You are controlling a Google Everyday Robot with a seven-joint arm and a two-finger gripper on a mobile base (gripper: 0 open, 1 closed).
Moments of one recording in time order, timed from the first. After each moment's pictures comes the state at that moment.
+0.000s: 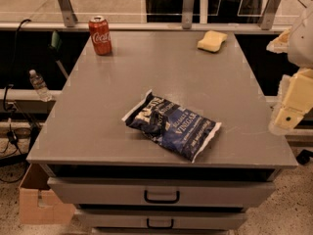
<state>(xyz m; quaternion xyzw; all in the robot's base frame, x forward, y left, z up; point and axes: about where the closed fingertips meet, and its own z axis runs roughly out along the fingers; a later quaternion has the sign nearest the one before) 0.438 -0.216 0.977 -0.60 0.78 -0.04 0.16</state>
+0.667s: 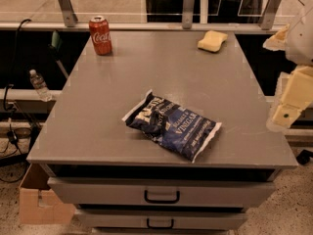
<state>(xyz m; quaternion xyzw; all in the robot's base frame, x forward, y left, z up) 0.445 -0.212 0.978 -0.61 0.77 -0.03 0.17</state>
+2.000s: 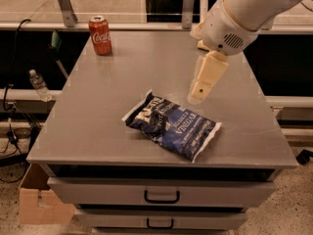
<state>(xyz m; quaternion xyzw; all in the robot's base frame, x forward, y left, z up) 0.531 -0.087 0.961 -0.66 0.71 0.04 0.26</state>
